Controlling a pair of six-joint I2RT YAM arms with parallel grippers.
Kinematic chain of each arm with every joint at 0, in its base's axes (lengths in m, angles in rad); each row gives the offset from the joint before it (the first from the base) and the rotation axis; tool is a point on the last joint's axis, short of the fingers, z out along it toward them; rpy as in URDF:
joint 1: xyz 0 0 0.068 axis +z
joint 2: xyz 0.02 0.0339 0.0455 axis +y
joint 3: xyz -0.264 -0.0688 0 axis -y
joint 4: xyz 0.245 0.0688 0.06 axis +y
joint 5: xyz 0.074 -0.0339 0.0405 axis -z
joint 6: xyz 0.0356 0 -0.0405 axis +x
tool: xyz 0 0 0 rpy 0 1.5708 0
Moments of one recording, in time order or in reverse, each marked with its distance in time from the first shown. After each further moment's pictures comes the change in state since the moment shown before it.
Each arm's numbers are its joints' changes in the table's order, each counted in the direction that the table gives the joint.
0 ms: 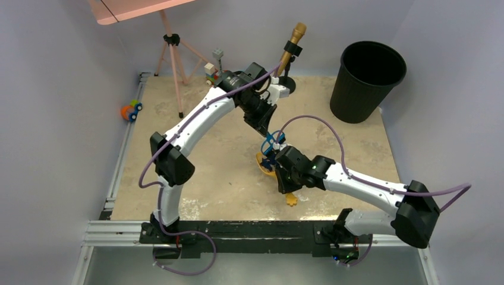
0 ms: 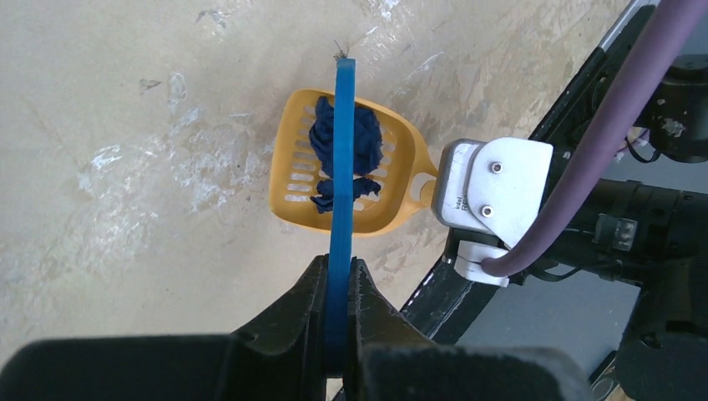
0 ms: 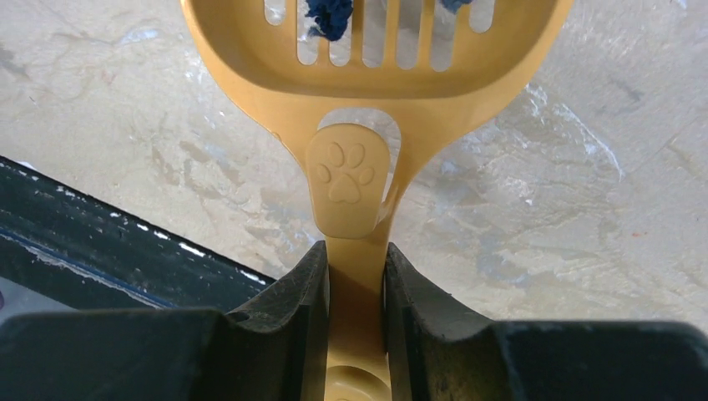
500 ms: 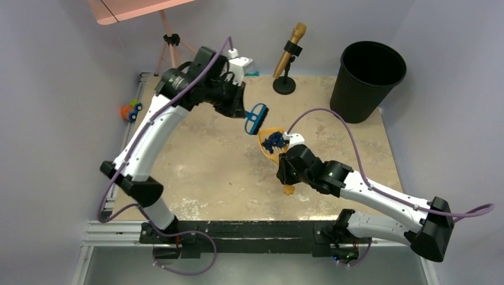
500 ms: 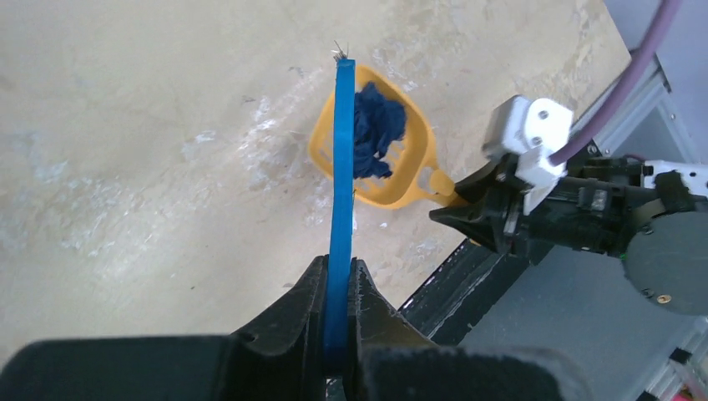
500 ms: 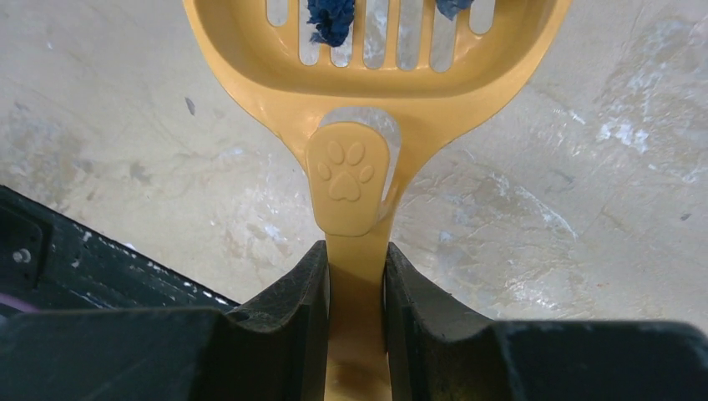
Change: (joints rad) left arm 0.080 -0.319 -0.012 -0.016 -0.103 -0.170; right arm 0.039 -0.198 -0.042 -0.149 0.165 0.037
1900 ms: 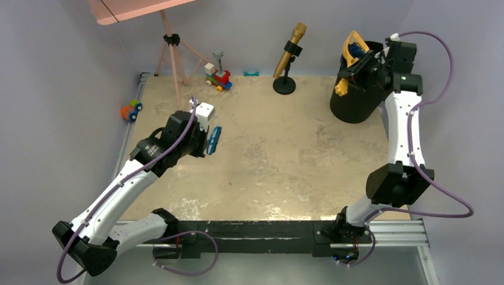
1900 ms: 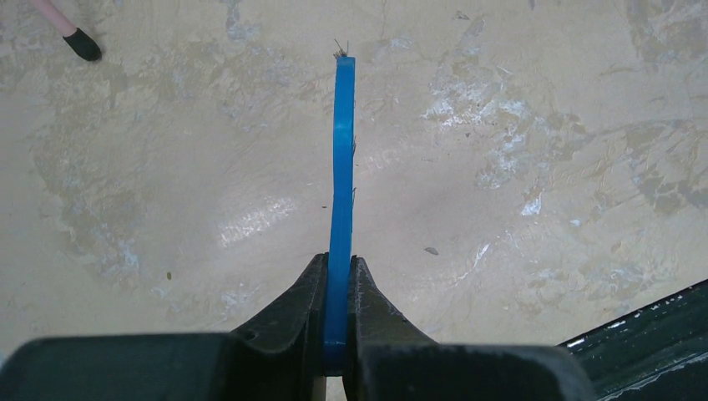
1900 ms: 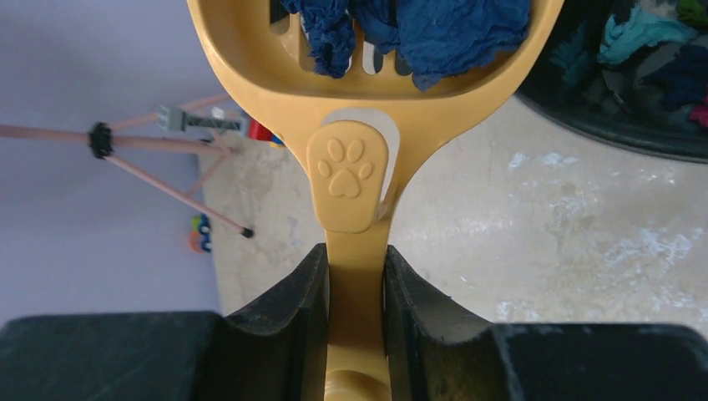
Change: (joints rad) left arm 0.048 -0.726 -1.095 -0.467 -0.441 -0.004; right arm -1.077 0.568 1.077 0.270 -0.583 0.009
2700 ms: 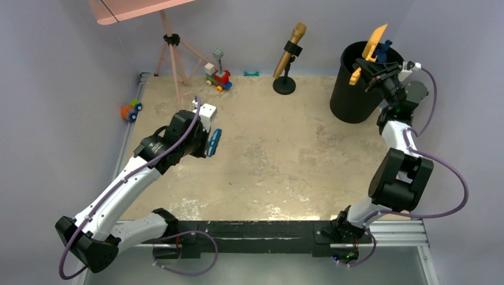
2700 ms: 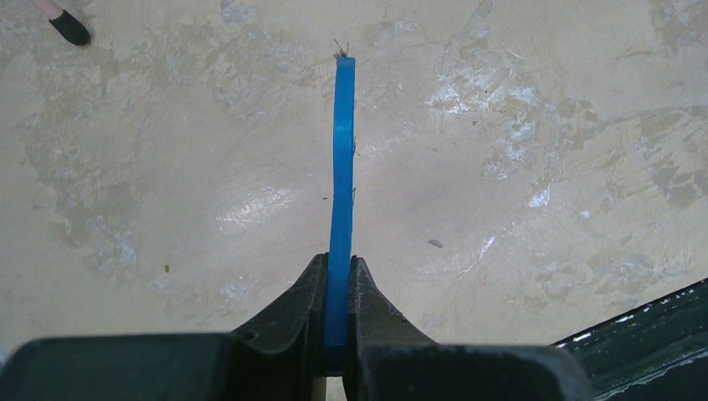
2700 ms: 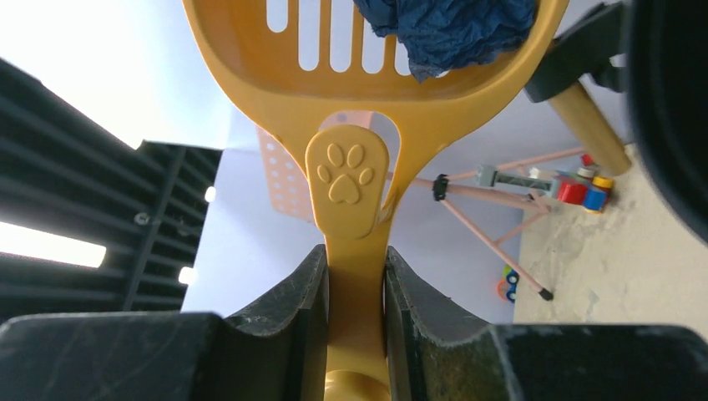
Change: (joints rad) left arm 0.000 0.032 0.000 0.012 0.000 0.000; right arm -0.260 -0.018 -0.716 -1.579 -0.477 1.148
